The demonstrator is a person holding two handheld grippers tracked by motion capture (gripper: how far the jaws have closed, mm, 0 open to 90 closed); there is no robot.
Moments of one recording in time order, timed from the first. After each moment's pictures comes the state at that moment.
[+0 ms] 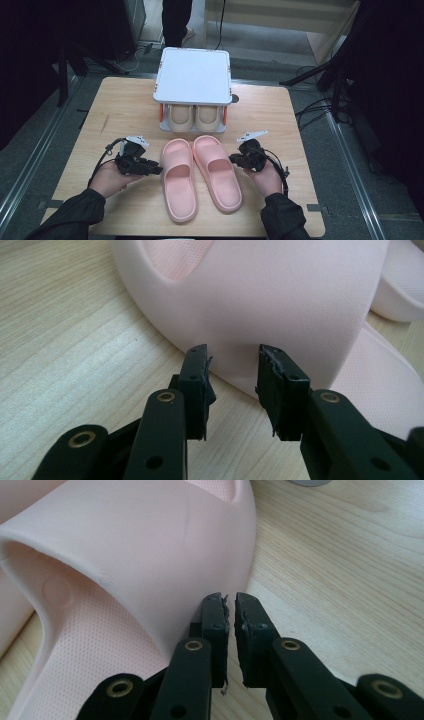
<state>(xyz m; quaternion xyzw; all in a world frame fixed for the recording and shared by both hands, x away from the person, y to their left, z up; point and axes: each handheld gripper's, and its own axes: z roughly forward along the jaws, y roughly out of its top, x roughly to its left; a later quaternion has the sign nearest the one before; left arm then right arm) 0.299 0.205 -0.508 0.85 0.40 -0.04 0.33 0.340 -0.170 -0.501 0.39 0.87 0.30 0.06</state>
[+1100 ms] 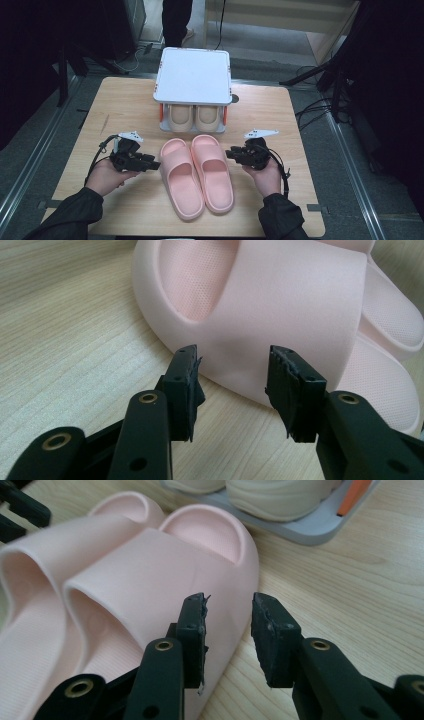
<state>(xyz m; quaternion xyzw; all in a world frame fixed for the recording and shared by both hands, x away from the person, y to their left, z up) 0.301 0.217 -0.496 0.83 0.42 -0.02 0.36 0.340 -0.181 -0.493 0.39 0.82 0.41 0.04</state>
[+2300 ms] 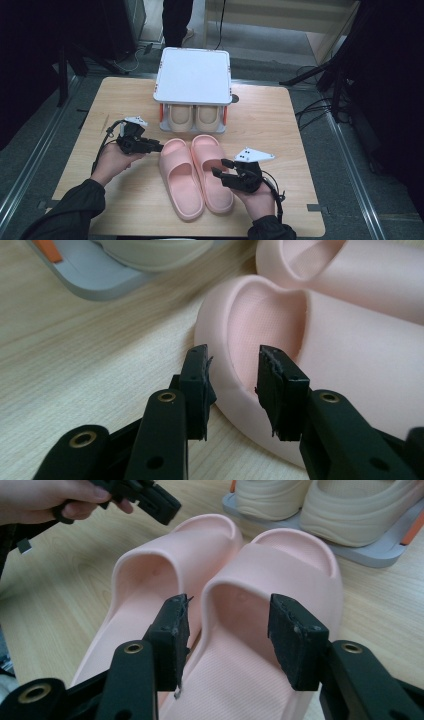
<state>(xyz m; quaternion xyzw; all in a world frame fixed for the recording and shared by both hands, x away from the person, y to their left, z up) 0.352 0.214 -0.501 0.83 0.43 0.00 0.37 0.259 -0.147 -0.470 0.36 0.81 0.46 0.08</state>
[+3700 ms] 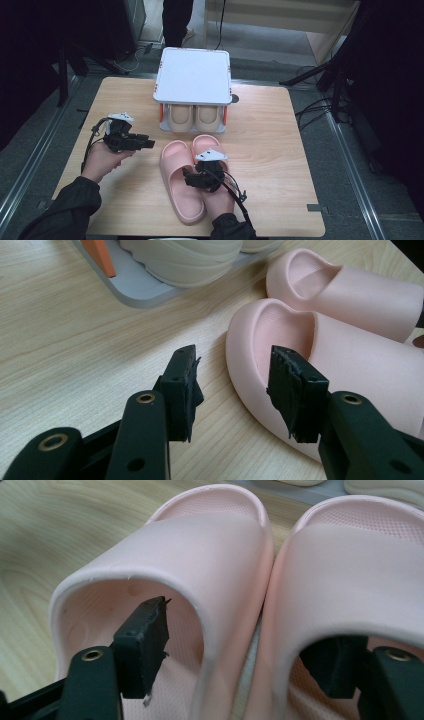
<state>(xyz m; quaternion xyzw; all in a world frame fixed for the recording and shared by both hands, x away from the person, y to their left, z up) 0.343 0.245 -0.483 0.80 0.45 0.01 0.40 0.272 -0.052 -0.516 0.42 0.81 0.39 0.12</state>
